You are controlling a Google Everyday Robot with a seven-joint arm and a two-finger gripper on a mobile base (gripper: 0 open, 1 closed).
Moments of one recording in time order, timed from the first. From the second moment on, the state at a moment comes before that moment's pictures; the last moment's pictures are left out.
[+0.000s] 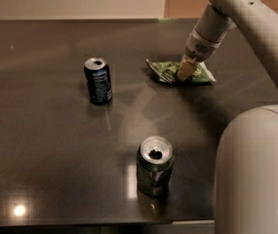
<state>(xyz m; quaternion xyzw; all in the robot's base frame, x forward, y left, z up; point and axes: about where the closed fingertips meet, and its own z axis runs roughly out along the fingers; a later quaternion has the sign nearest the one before) 0.675 -0.151 0.826 -0.57 0.80 0.11 0.13</state>
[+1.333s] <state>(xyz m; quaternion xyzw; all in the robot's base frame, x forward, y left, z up) 0.646 -0.147 0.956 -0.61 0.75 0.11 0.22</state>
